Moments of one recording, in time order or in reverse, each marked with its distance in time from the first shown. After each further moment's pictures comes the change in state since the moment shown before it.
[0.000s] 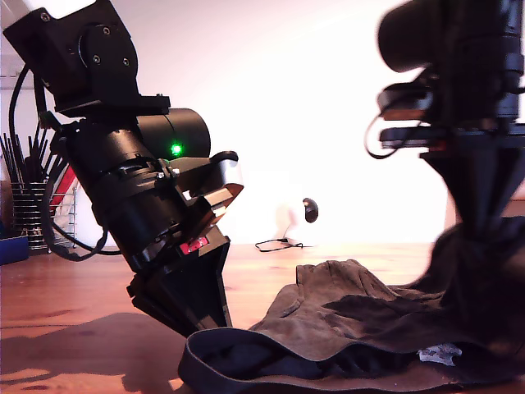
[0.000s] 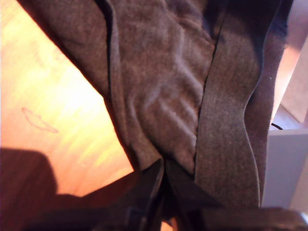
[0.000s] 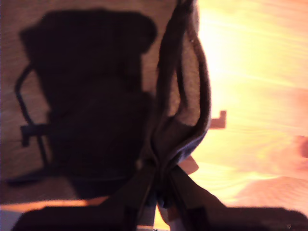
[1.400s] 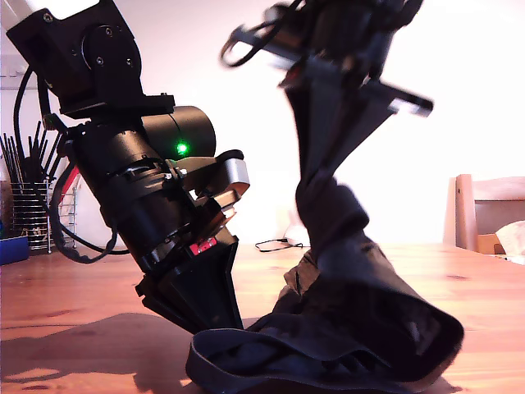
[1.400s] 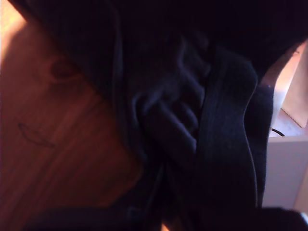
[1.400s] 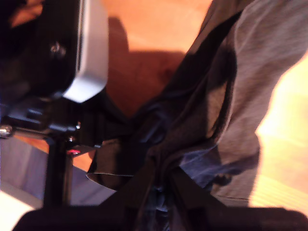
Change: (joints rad) left arm -0.006 0.005 0.000 0.032 0.000 -0.018; right arm 0.291 0.071 0.136 0.115 -0.161 0.156
